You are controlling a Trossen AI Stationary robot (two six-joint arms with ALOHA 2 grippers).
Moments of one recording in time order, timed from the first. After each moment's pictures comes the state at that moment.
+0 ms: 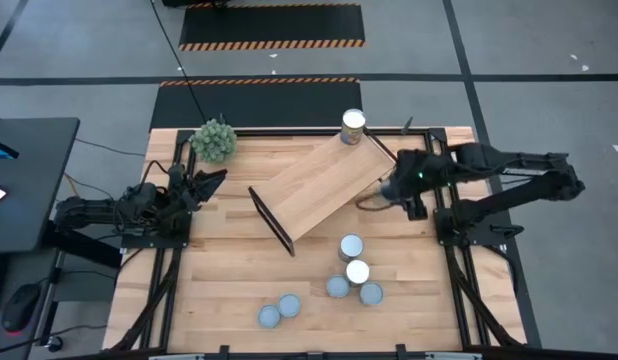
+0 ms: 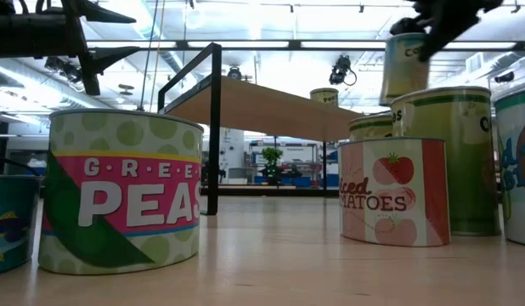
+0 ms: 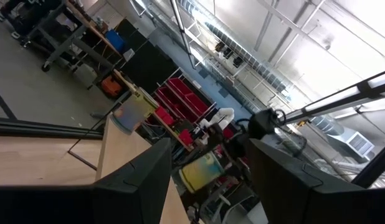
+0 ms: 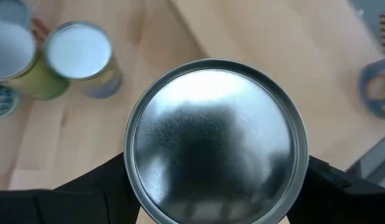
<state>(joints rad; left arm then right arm) -0.02 0.12 0.08 0.37 -0.47 -0.71 -0.08 1.02 1.13 -1.10 0.10 -0.24</state>
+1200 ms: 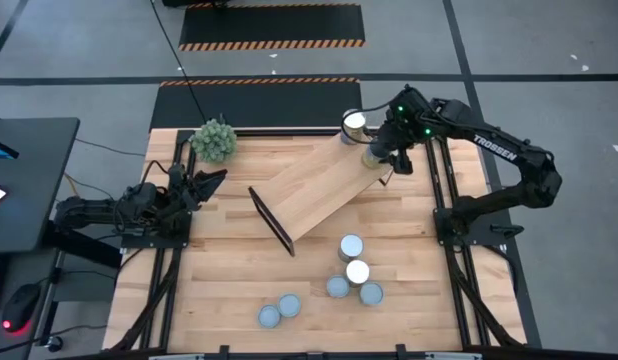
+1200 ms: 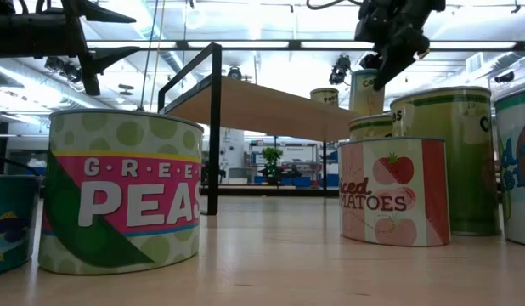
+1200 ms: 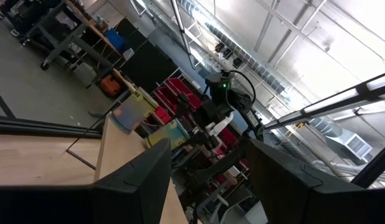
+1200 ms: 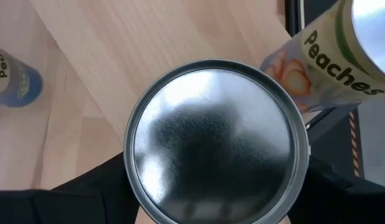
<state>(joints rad) -0.02 0.12 0.08 0.37 -0.47 -0.72 -0.66 1.26 1.27 -1.04 -0.23 -0.68</state>
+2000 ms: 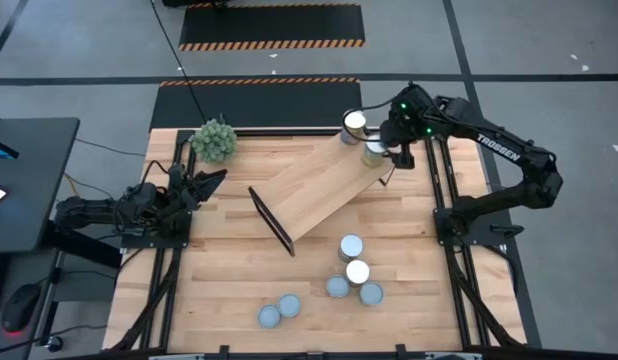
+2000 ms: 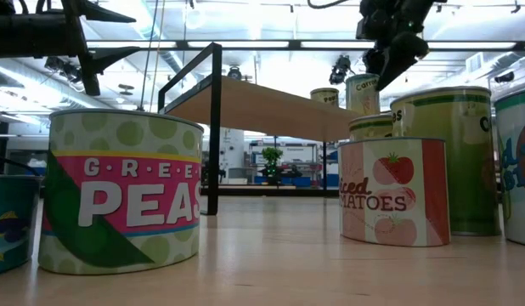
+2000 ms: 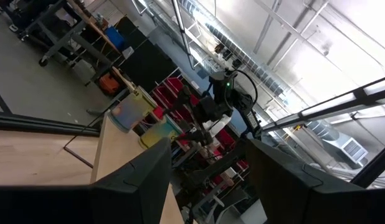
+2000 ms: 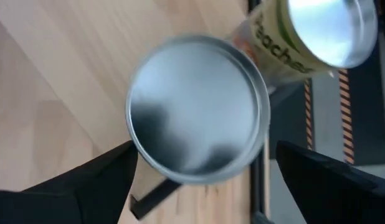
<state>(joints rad) -0.02 0.12 0.08 0.37 -0.47 -0.75 -0.66 1.25 1.31 -1.06 -0.06 -0.71</state>
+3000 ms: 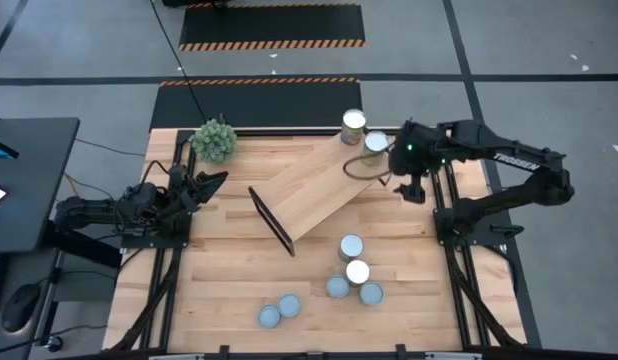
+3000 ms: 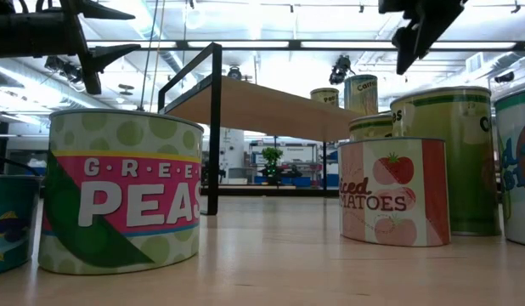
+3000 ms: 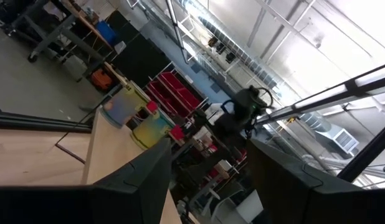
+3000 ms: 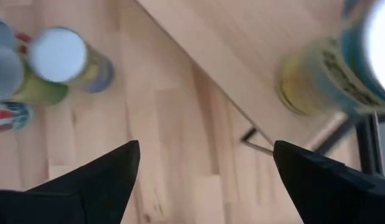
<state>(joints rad) -0.02 0.12 0.08 0.37 -0.43 -0.74 -0.25 1.15 1.31 -1.31 -0.02 -0.14</state>
